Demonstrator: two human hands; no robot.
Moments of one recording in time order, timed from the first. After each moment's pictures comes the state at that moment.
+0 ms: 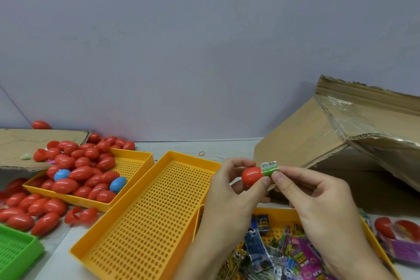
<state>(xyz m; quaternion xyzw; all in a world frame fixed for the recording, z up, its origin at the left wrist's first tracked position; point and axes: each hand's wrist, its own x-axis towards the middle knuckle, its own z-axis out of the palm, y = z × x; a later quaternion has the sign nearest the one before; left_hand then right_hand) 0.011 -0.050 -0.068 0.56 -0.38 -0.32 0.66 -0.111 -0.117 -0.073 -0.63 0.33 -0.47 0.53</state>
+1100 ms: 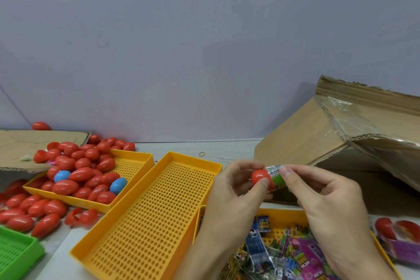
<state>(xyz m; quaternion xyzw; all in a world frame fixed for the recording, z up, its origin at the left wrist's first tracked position) 0.008 -0.047 -0.064 0.55 -0.42 -0.32 0.65 -0.113 -0.114 -0.065 -0.59 0.30 -0.52 0.54</state>
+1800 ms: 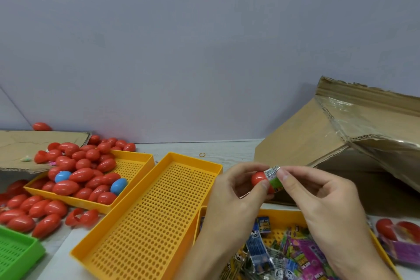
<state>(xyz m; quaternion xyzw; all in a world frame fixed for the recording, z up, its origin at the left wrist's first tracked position) 0.008 -0.048 -0.064 0.56 -0.44 -0.30 0.64 -0.113 -0.117 -0.068 -0.63 0.29 -0.50 0.52</state>
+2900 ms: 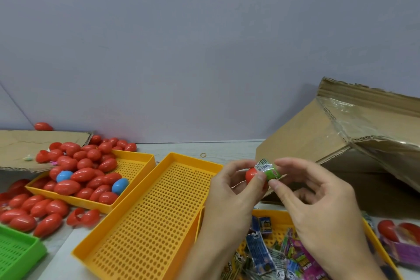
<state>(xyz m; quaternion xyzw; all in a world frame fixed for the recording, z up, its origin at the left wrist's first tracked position) 0.012 -0.053 -0.073 0.50 -0.34 -0.35 0.71 -0.109 -0.115 -0.079 -0.70 0.26 -0.50 0.44</state>
